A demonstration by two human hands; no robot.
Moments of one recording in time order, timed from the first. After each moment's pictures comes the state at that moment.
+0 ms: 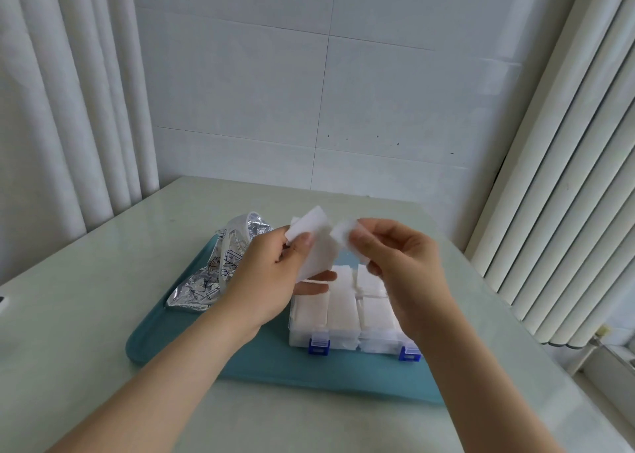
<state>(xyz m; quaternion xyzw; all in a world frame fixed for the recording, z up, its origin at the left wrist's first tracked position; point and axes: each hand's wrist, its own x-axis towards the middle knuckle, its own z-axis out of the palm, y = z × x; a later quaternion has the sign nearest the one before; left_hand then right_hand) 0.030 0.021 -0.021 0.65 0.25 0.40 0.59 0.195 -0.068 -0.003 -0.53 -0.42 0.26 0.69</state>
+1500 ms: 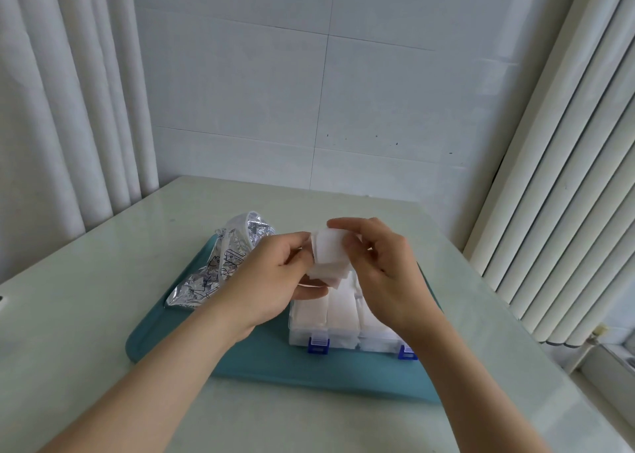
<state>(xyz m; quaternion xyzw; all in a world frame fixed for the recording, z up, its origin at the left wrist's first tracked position) 0.027 0.024 -0.020 0.70 0.24 0.33 0.58 0.194 -0.061 -0.014 -0.60 -0.61 0.05 0.52</state>
